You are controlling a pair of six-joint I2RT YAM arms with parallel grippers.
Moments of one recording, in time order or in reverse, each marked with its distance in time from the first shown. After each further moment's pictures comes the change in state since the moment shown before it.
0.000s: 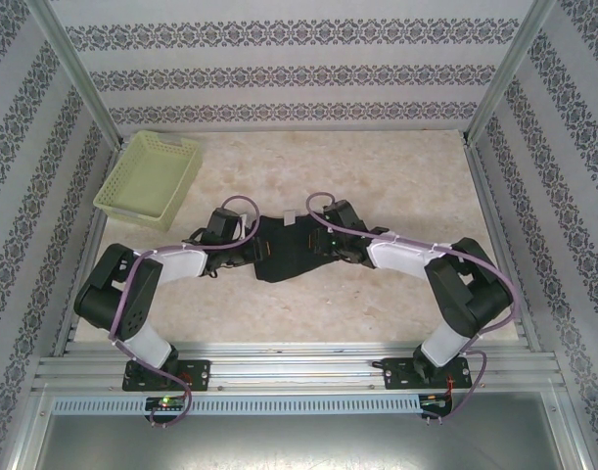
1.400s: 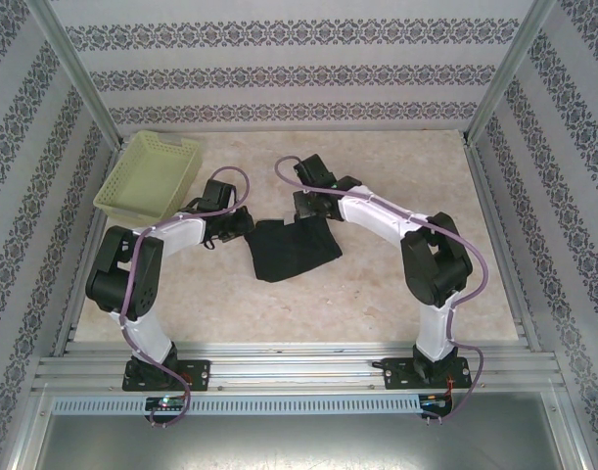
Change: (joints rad) left arm 0.108 0.132 0.294 -0.227 -0.087 0.010; right arm 0.033 0.283 0.628 -0.404 0.188 -0.270
